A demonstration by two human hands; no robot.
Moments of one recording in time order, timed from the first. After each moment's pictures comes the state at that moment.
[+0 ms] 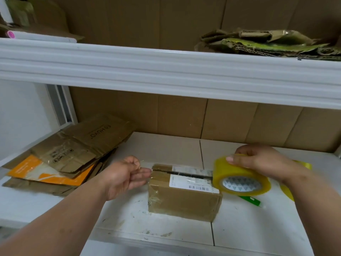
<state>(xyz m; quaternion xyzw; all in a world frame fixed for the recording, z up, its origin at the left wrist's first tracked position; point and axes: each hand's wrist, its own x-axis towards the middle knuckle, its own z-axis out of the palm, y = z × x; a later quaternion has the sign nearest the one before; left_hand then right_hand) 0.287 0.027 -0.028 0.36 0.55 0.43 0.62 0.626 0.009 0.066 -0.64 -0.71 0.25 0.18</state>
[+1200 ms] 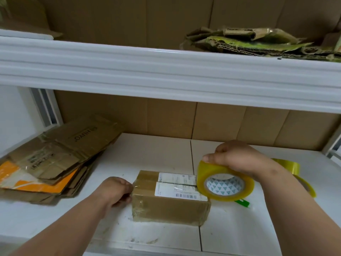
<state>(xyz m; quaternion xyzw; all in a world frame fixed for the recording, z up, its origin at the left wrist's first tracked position) 0.311 0.031 -0.062 0.43 0.74 0.30 0.43 0.607 0.026 0.073 -0.68 -0.68 0.25 0.14</state>
